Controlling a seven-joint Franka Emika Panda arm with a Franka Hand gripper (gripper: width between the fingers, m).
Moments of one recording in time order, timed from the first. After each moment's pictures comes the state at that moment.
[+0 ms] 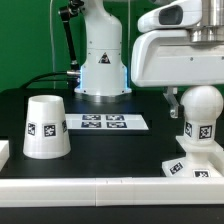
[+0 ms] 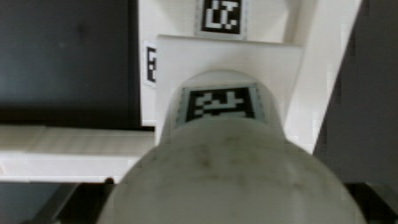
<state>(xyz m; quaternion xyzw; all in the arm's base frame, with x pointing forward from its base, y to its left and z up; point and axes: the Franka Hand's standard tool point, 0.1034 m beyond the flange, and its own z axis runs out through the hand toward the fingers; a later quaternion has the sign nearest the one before) 0.608 0.100 0.105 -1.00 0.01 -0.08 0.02</state>
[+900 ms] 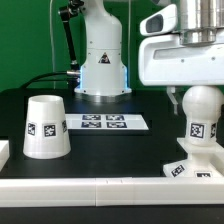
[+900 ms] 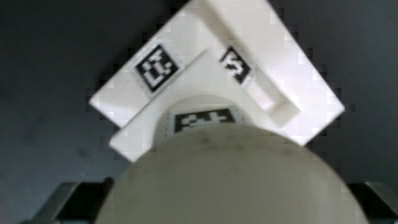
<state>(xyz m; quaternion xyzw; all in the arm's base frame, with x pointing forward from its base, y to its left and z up) 0.606 0.107 0.104 -0.90 0.41 -0.07 0.07</state>
